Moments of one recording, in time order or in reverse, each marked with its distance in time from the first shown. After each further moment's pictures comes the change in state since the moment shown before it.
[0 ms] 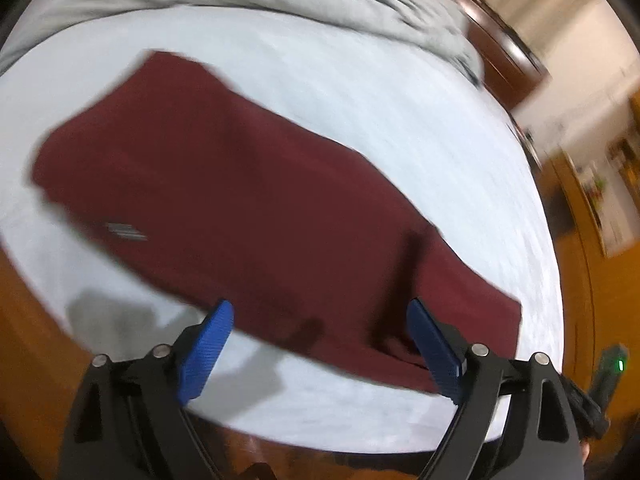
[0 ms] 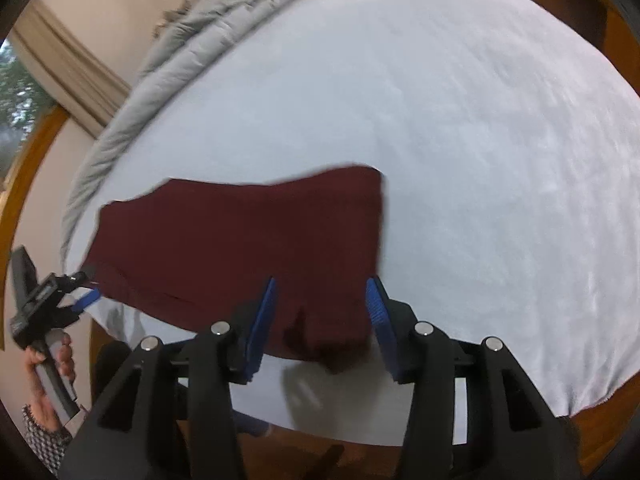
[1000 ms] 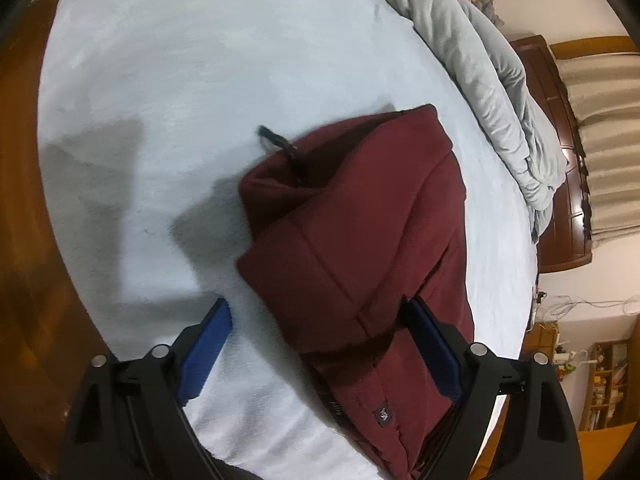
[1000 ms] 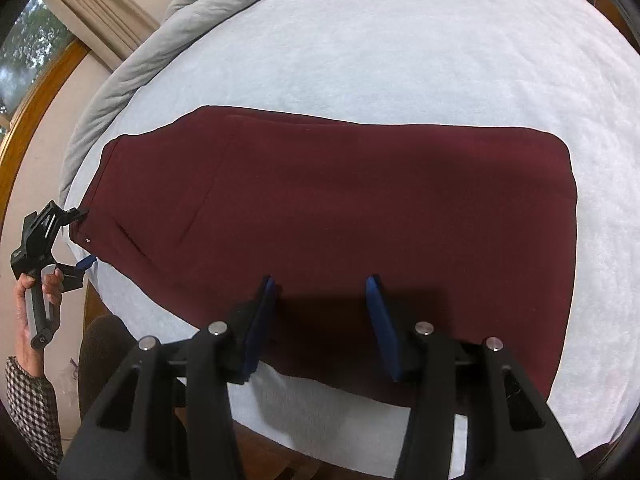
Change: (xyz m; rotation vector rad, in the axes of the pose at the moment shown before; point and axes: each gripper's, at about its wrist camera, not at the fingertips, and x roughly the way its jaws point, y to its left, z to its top) left arm 0.023 0.188 0.052 -0.565 -0.048 -0.061; right arm 0.093 0.076 -0.009 -0.134 0.163 0.021
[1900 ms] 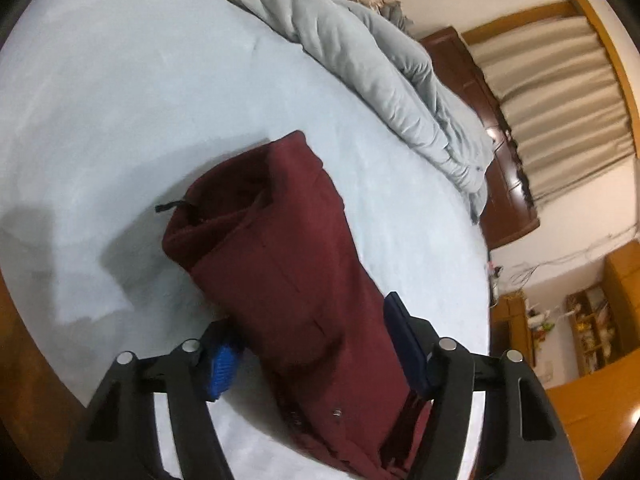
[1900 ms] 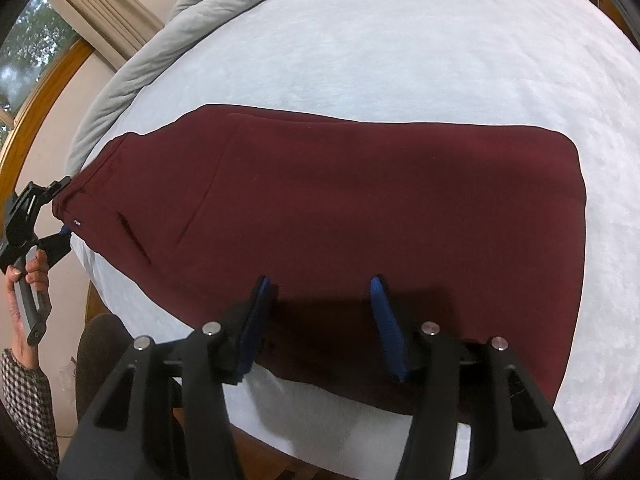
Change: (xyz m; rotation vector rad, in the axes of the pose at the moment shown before) left arm -0.030 -0.041 -0.010 0.213 -0.090 -0.193; right arm 0.007 -0.003 0.002 -0.016 -0.006 0.013
